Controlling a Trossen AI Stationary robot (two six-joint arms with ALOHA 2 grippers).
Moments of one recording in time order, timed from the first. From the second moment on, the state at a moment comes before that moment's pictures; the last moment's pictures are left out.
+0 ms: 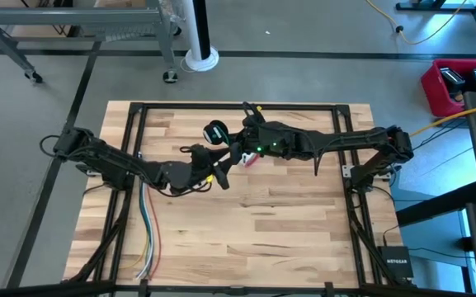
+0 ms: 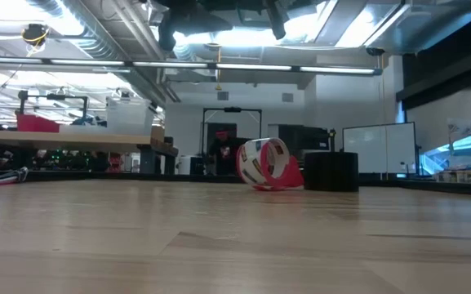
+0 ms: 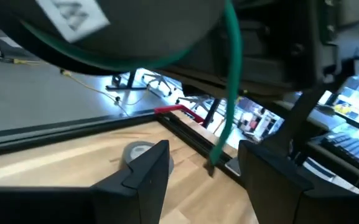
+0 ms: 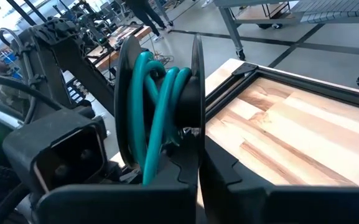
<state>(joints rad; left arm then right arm) -0.24 1.47 0.85 0.59 -0.87 -0.44 -0.01 1.60 1.35 0.00 0.28 0.65</state>
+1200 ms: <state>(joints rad) -0.33 1.44 0.85 0.29 -0.98 -0.51 -0.01 1.60 1.35 -0.13 0.16 0.65</state>
